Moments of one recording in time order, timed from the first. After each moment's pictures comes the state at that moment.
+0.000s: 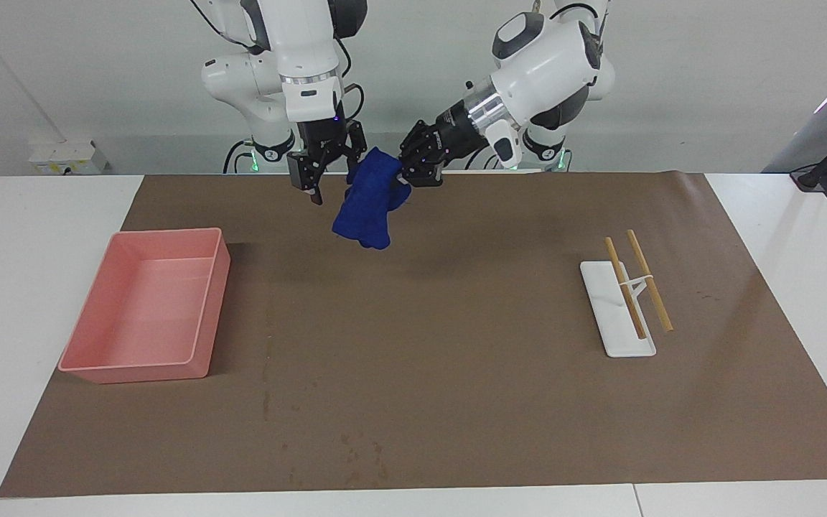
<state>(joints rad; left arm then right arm) -0.38 0.02 -0.25 -1.78 -0.90 2.19 -1.80 0.34 -0.17 0.16 -1.93 -0.02 2.00 -0.40</state>
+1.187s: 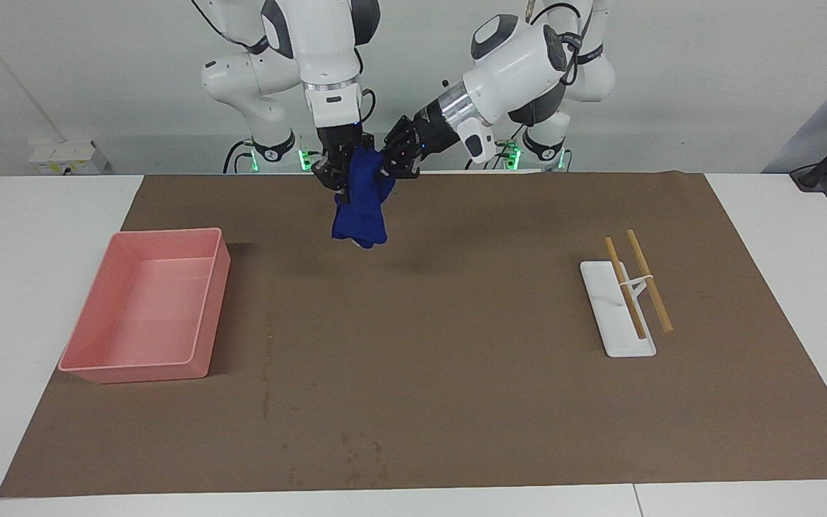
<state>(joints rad) -0.44 -0.02 -0.25 -1.87 -0.89 2.22 -1.79 0.36 -0.17 0.15 -1.97 -0.03 1.99 -0.40</state>
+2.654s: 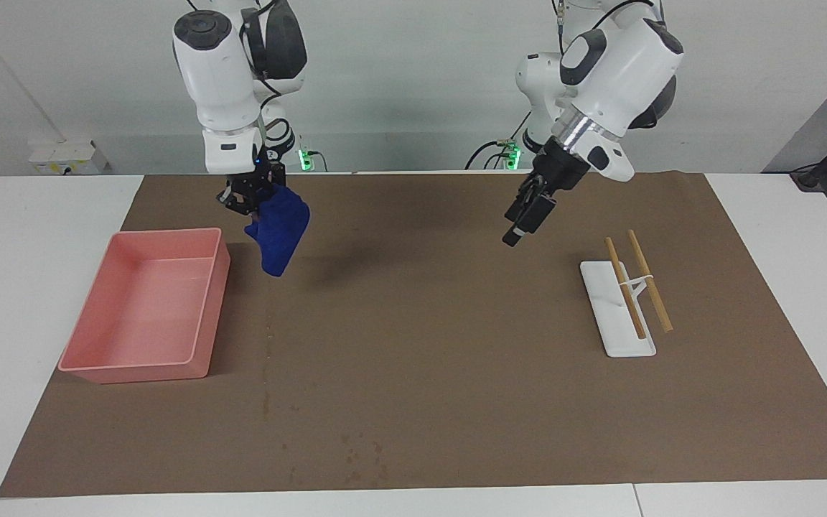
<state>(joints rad) -0.11 -0.04 -0.22 -1.87 -0.38 2.16 -1.12 0.04 -0.15 0.13 -2.04 -0.03 1.86 -0.67</state>
